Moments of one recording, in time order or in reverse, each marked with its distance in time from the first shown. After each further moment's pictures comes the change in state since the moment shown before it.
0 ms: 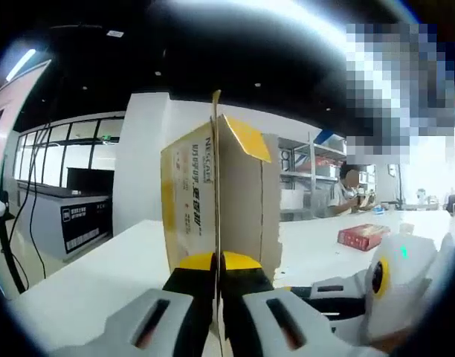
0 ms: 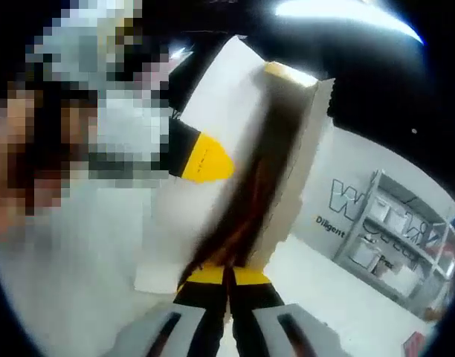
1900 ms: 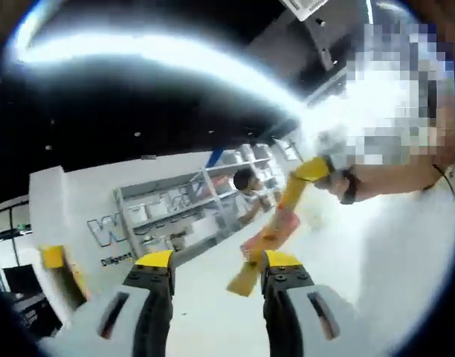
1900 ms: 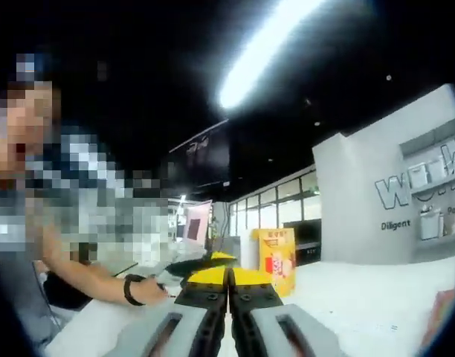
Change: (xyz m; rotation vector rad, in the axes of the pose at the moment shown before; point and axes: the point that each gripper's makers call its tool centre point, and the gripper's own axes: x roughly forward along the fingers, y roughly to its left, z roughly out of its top) left arm -0.087 -0.245 0.005 0.452 -0.195 -0.710; right arm -0.287 -0.123 0.054 0.408 -0.442 0.488
